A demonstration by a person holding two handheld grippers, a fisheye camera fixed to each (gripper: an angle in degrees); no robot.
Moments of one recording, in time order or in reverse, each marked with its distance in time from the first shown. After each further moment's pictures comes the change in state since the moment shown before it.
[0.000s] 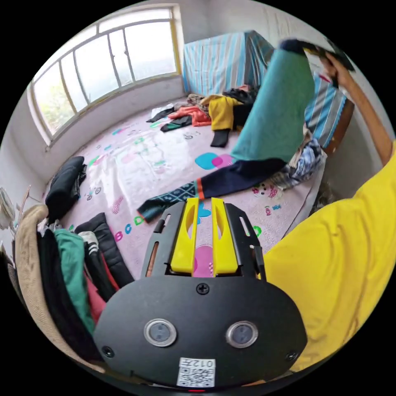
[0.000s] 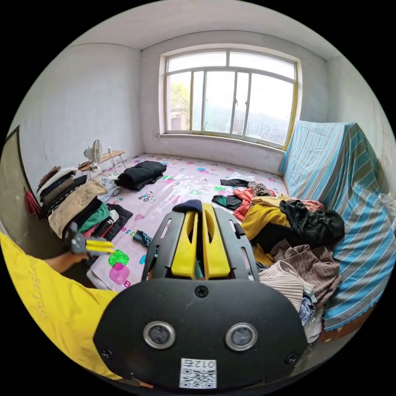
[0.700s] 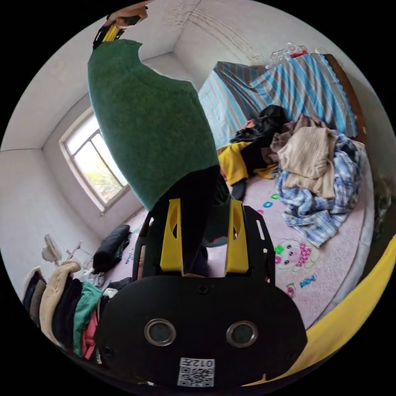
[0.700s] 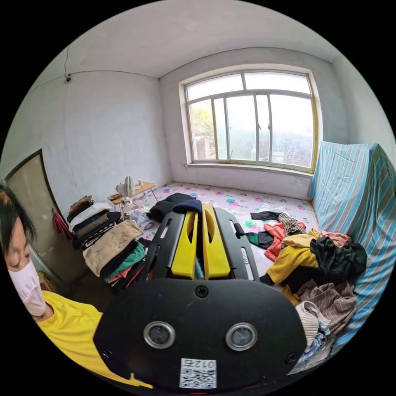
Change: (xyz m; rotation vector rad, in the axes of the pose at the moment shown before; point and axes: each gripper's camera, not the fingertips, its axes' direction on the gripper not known) left arm 0.177 -0.058 0.018 0.402 -0.596 0.031; right arm -0.055 -0.140 -0.052 0.171 -0.245 -0.029
